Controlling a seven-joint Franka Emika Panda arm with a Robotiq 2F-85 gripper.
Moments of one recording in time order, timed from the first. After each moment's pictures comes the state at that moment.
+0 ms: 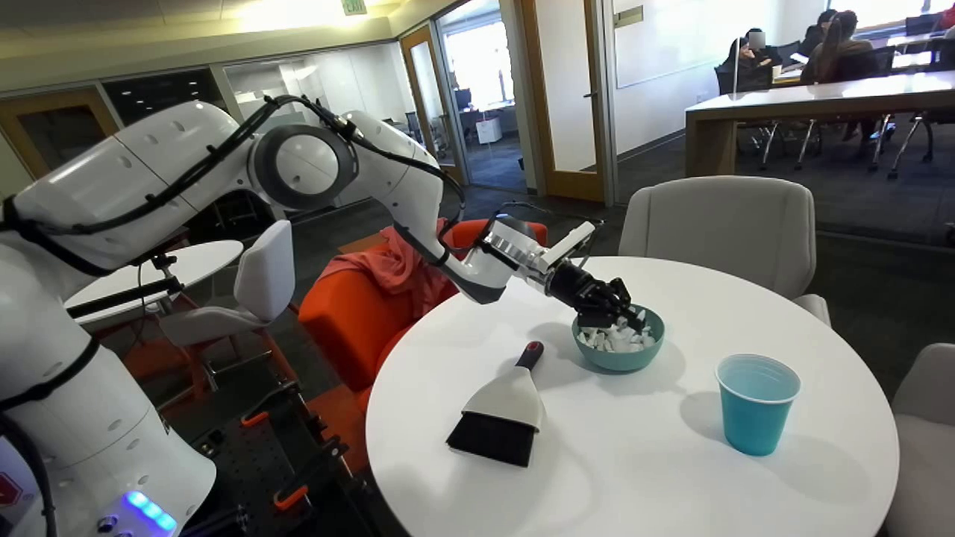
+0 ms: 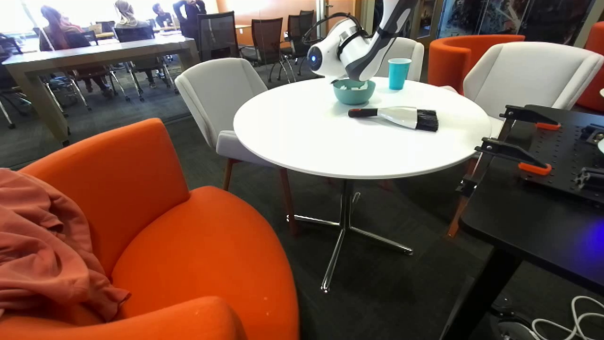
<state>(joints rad) -0.03 1.21 -0.13 -1.21 -1.35 1.90 -0.62</state>
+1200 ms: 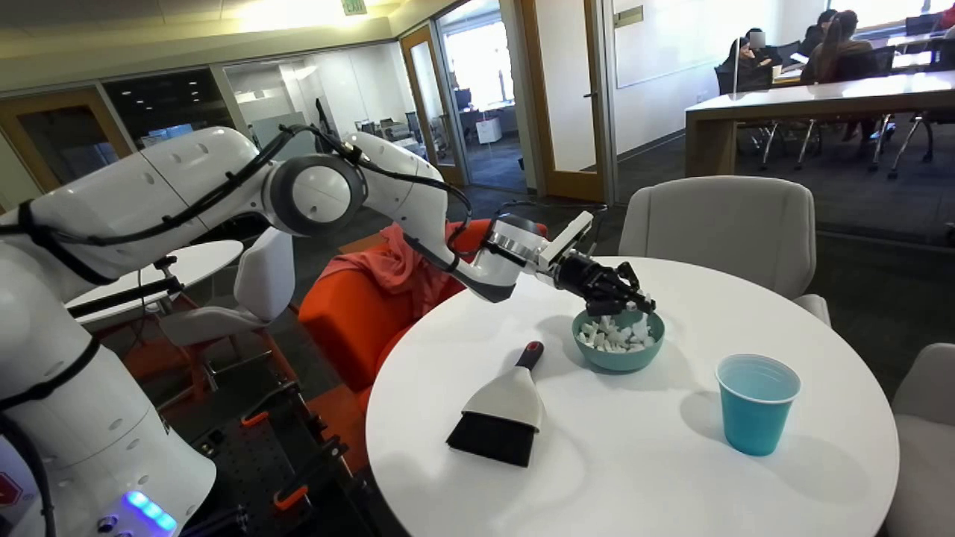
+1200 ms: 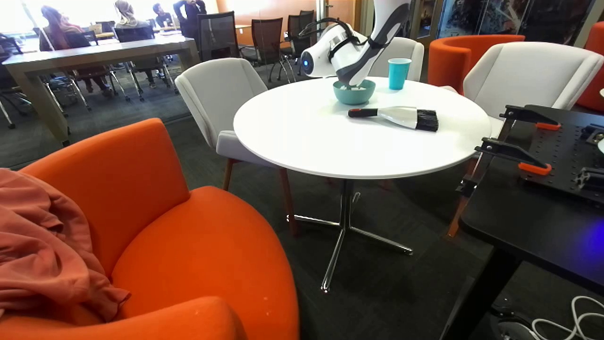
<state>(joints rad) -0.02 1.34 -0.15 -0.98 -1.35 1.76 -0.53</state>
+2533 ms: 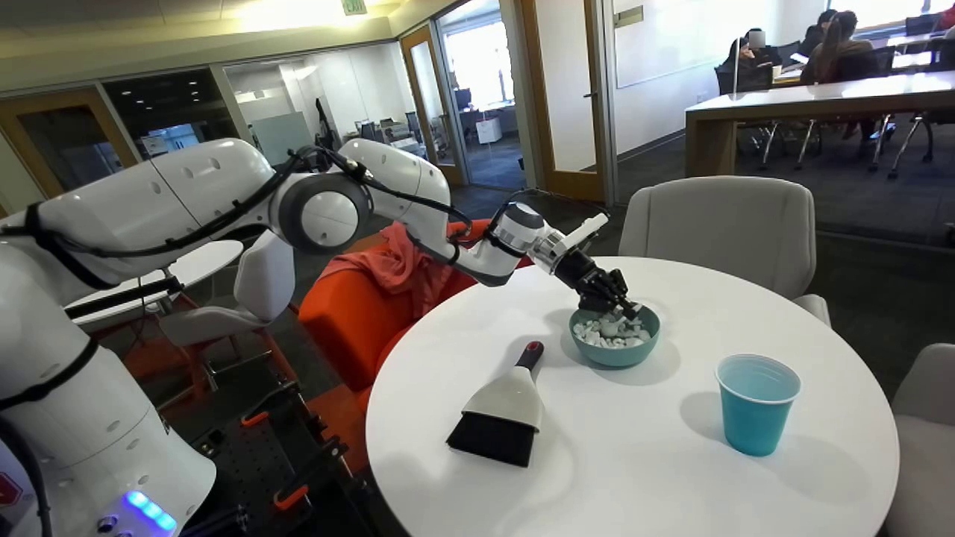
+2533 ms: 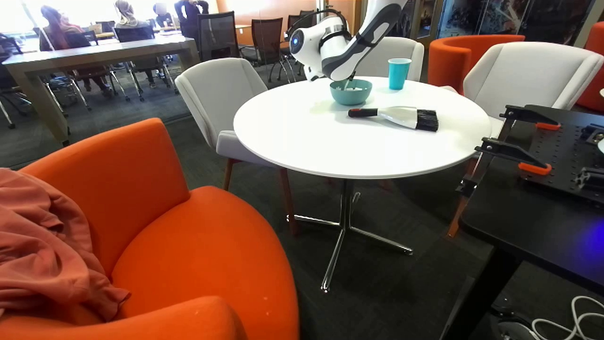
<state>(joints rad) -0.07 1.40 -0.04 -0.82 -1.15 1.96 -0.97</state>
